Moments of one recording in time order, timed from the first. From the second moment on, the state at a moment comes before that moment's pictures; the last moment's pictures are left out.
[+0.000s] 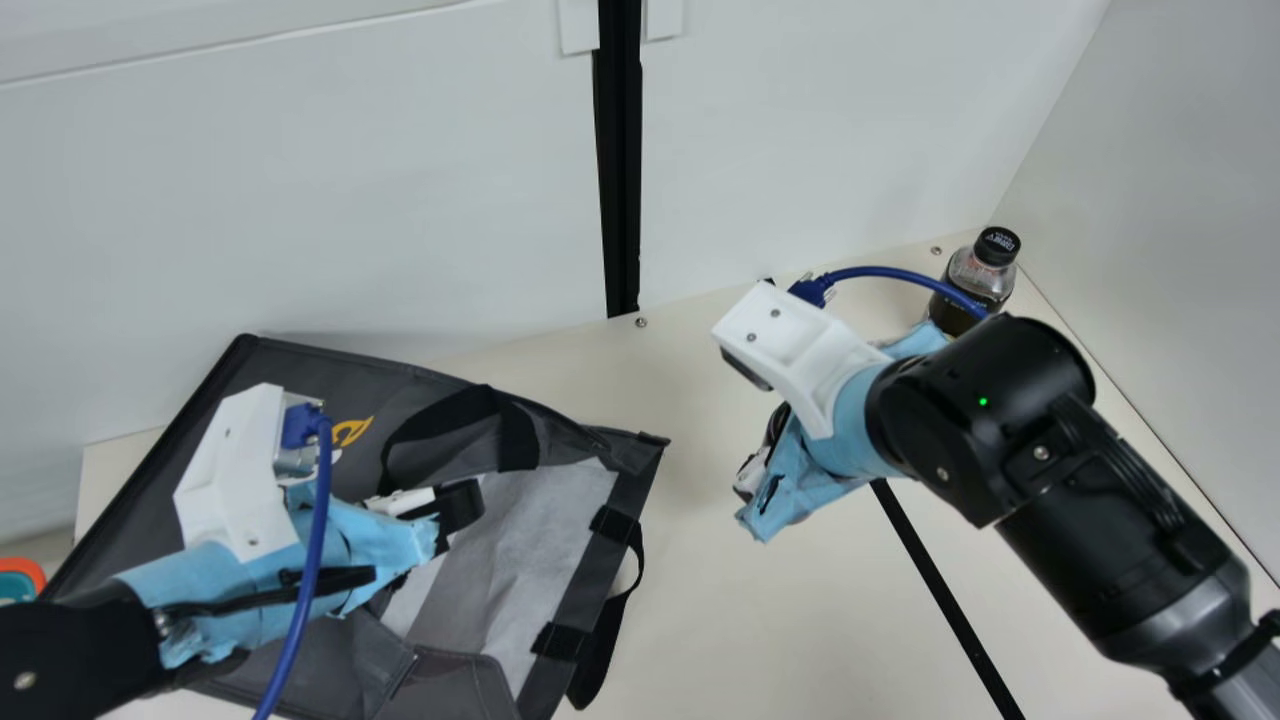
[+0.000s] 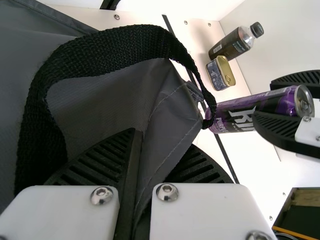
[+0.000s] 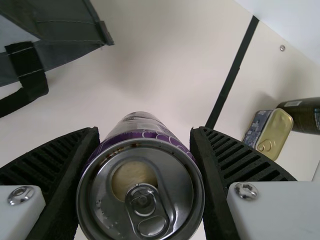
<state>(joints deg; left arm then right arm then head) -28.4 85.7 -73.9 -43.5 42.1 9.2 17.8 76.5 -81.0 -10.9 69.9 -12.1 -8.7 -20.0</state>
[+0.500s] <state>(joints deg) -28.4 85.7 -73.9 -43.5 42.1 9.2 23.9 75.7 -78.9 -9.7 69.9 -11.3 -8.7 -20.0</state>
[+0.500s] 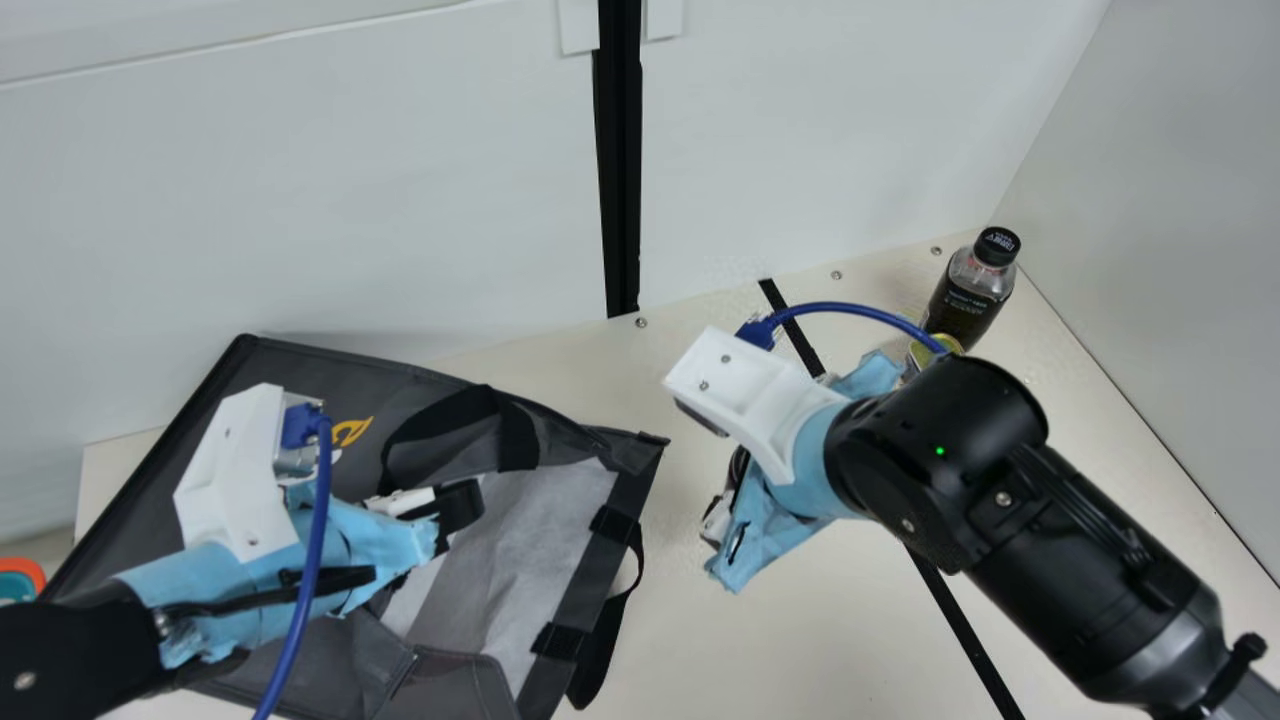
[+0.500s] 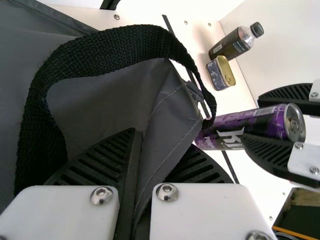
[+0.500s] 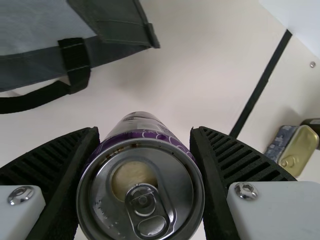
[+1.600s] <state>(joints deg) -28.4 85.7 -73.9 -43.5 42.1 9.2 30.7 71.5 -75.9 -0.6 60.7 -9.8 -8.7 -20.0</state>
